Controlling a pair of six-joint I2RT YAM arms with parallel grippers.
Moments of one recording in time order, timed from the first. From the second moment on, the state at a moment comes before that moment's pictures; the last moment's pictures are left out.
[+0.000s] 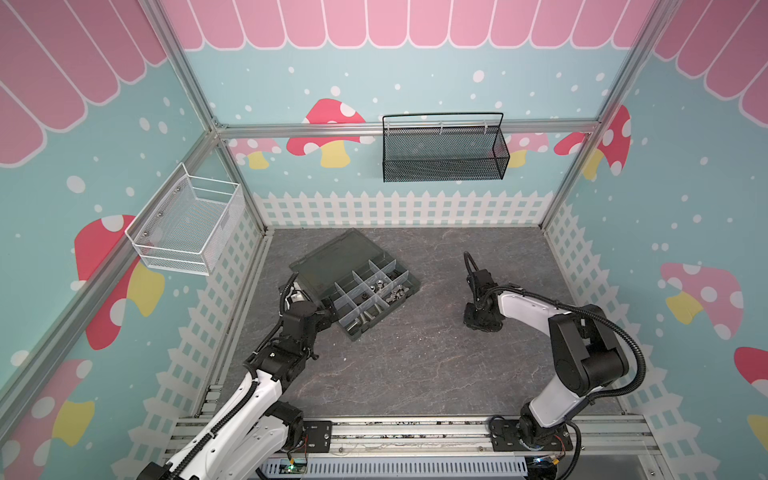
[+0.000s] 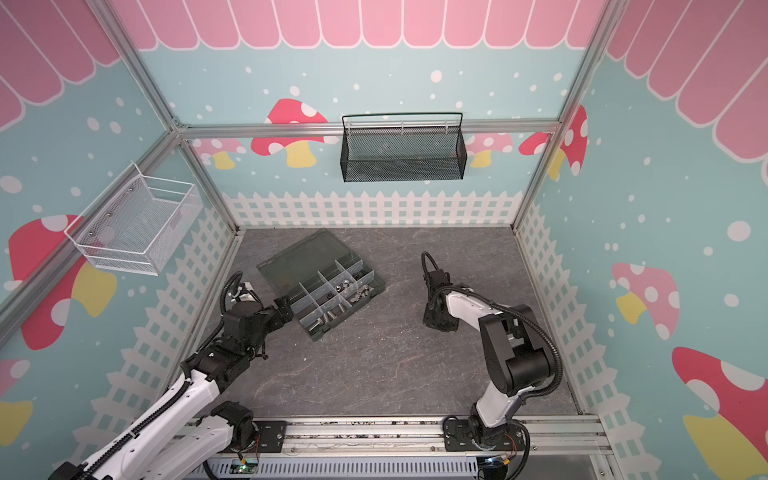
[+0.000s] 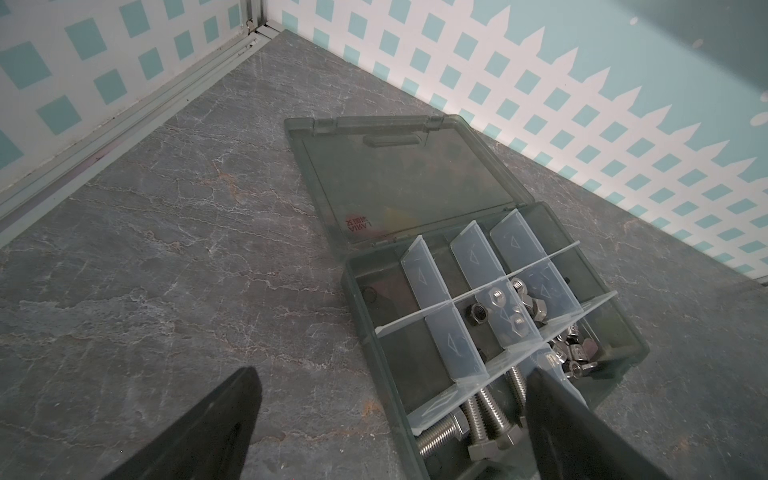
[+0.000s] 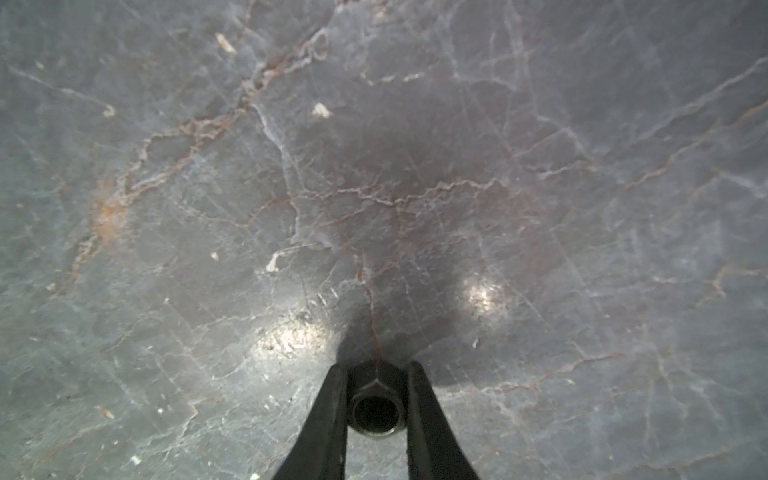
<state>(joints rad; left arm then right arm) -0.34 0.81 0.50 -0.23 -0.37 -0.61 0.31 1.67 0.95 -0.64 0.05 0.55</state>
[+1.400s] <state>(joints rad) -0.33 0.81 0.50 -0.23 -0.36 -0.62 0.45 1.69 1.11 -0.60 -0.02 0.57</state>
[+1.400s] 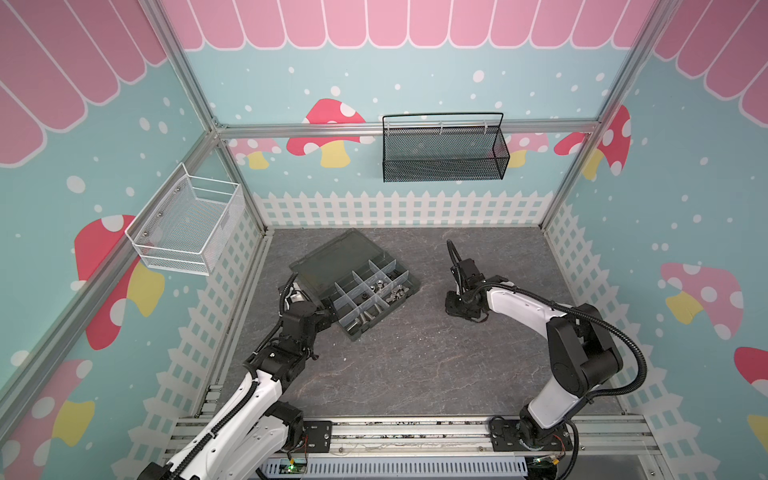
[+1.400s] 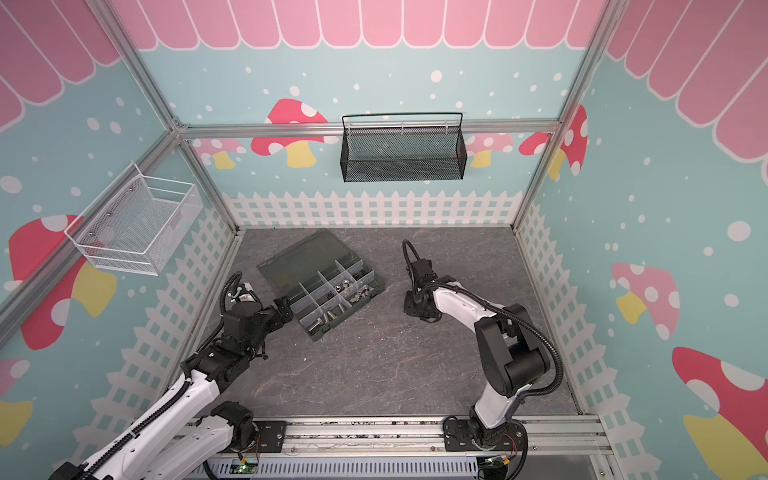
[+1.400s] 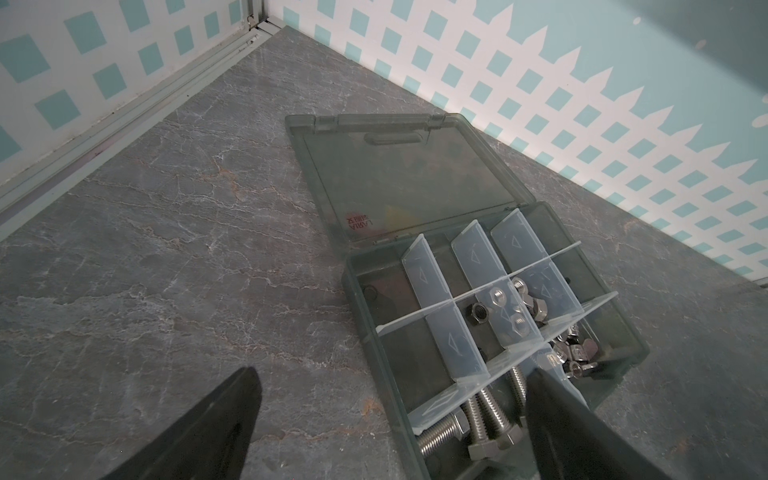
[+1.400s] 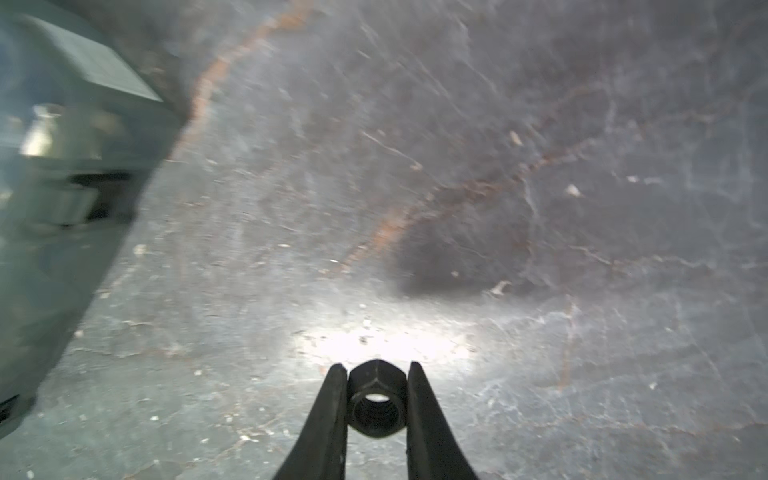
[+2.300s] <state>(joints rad) -0.33 0.81 0.49 -0.23 -0.35 -0.64 0.79 2.07 1.78 -0.70 0.09 0.41</state>
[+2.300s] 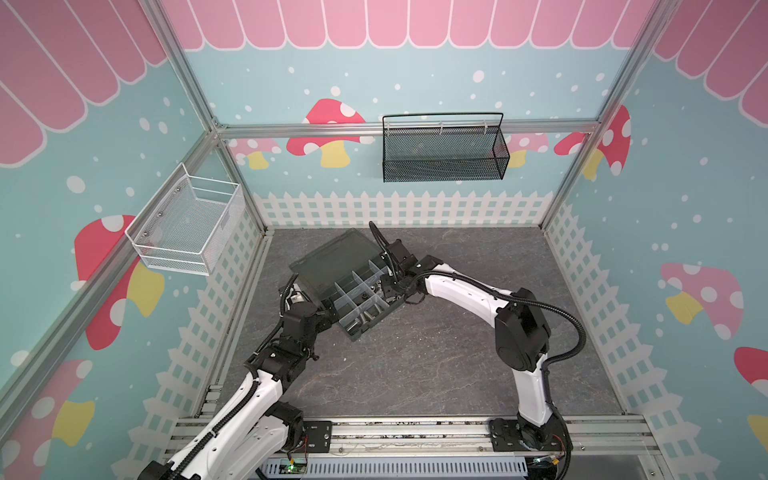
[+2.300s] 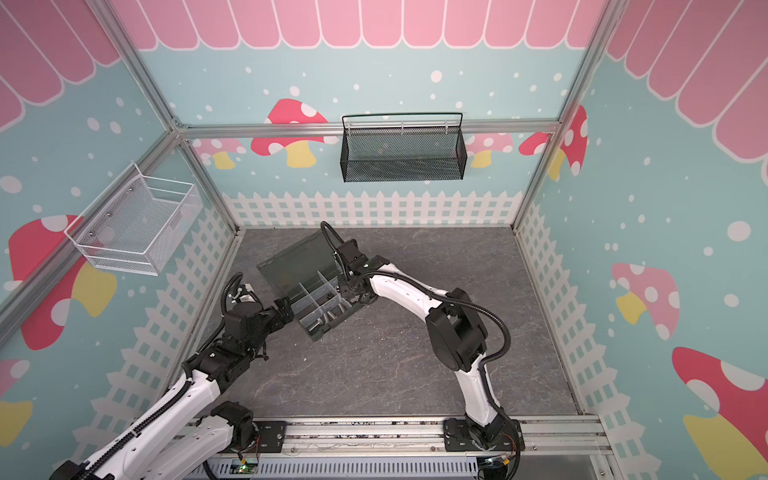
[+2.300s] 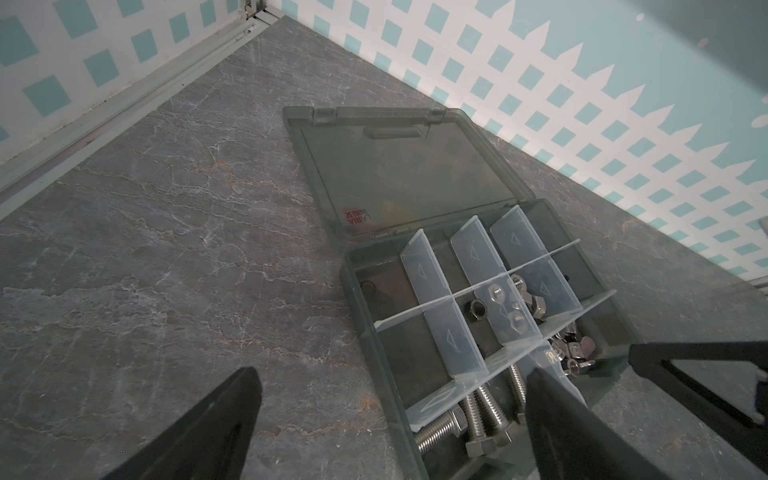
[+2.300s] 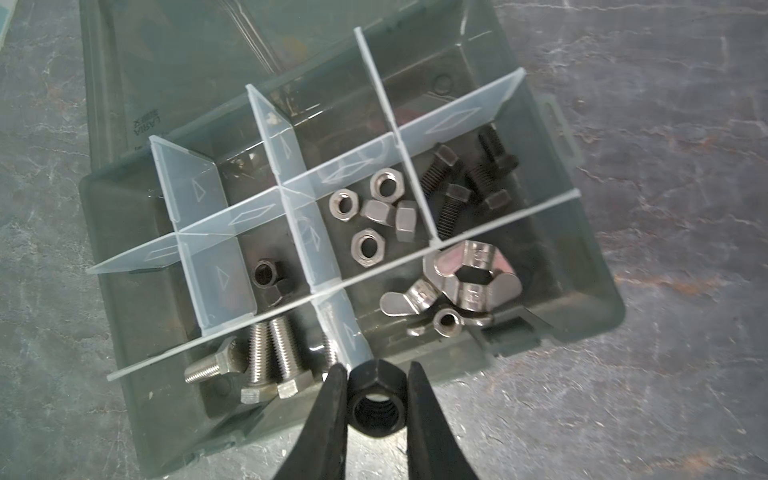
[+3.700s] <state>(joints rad) -0.33 0.82 0.49 -0.23 -0.34 -0.64 0.87 2.44 2.20 -0.83 0.12 0.30</state>
